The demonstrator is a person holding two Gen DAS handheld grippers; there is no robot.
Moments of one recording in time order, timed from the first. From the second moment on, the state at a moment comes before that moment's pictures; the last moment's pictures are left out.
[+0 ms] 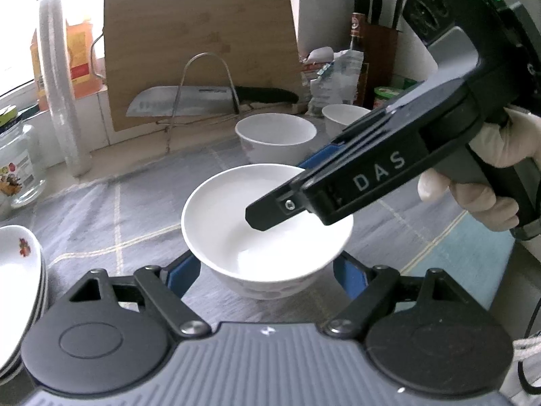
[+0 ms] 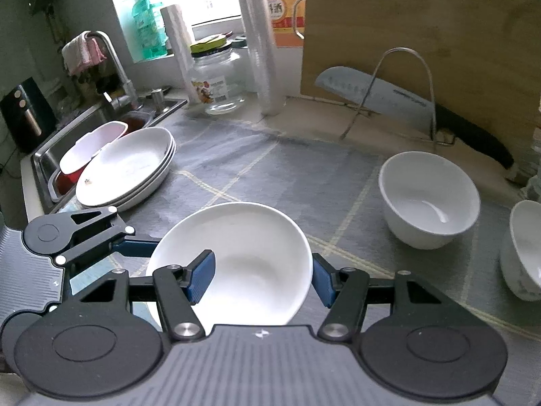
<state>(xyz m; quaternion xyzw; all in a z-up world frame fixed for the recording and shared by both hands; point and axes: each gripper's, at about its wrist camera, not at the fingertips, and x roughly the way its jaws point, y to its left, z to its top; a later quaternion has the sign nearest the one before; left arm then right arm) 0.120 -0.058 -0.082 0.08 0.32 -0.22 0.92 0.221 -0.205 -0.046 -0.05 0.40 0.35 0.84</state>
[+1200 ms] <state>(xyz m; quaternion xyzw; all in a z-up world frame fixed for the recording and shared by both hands) 0.107 -0.020 -0.089 0.07 0.34 -0.20 0.92 0.218 -0.187 -0.053 -0.05 0.40 0.32 0.86</state>
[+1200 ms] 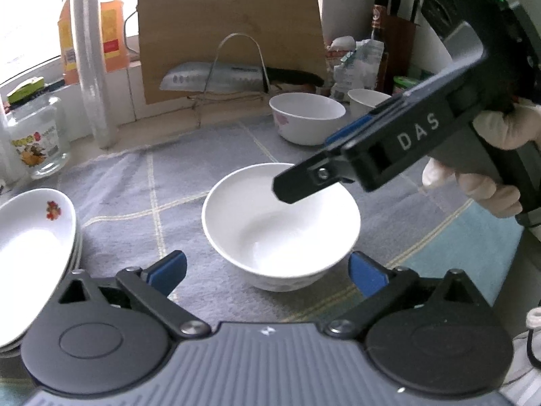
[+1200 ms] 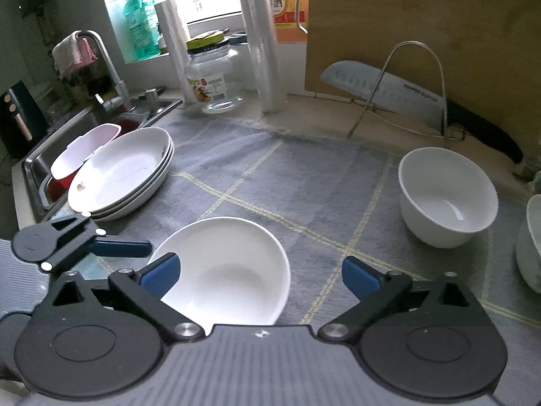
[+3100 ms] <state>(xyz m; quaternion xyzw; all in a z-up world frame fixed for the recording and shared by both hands) 0.234 -0.112 -0.009 0.04 0.35 -0.22 0.91 0.231 -0.293 -0.059 -0.11 0.32 0.17 0.93</state>
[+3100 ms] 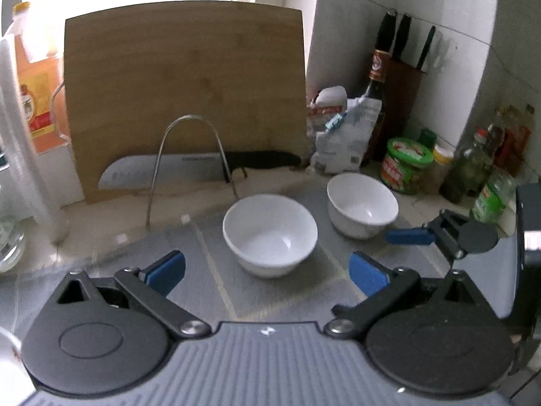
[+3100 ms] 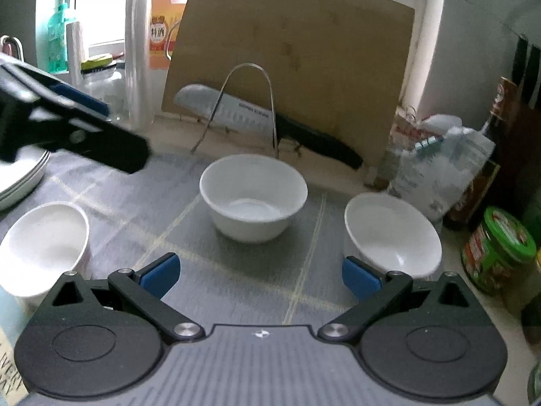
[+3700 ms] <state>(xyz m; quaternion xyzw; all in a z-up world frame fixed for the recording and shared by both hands) 0.327 -0.151 -0.060 0.04 0.41 -0.22 0.88 0.292 -0.287 -0.087 -0.09 0.33 0.23 0.91</state>
